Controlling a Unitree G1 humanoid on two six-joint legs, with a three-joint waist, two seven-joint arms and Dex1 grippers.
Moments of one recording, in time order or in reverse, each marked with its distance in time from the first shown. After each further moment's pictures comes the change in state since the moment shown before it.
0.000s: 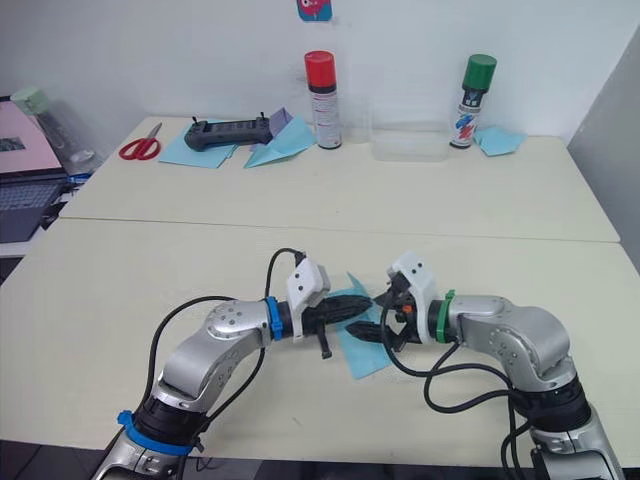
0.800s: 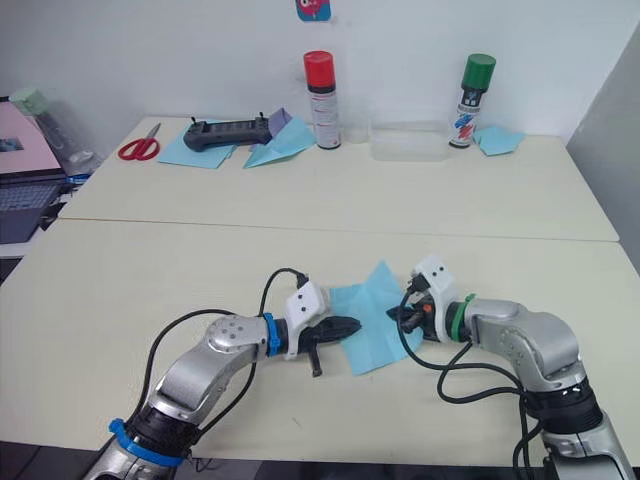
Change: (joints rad) left arm 0.054 0.050 -0.073 0.126 0.117 -0.105 0.008; right arm 0.062 -0.023 -0.052 0.089 -0.069 -0.026 -0.042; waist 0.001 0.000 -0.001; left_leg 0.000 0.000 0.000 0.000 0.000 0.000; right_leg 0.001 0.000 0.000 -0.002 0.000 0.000
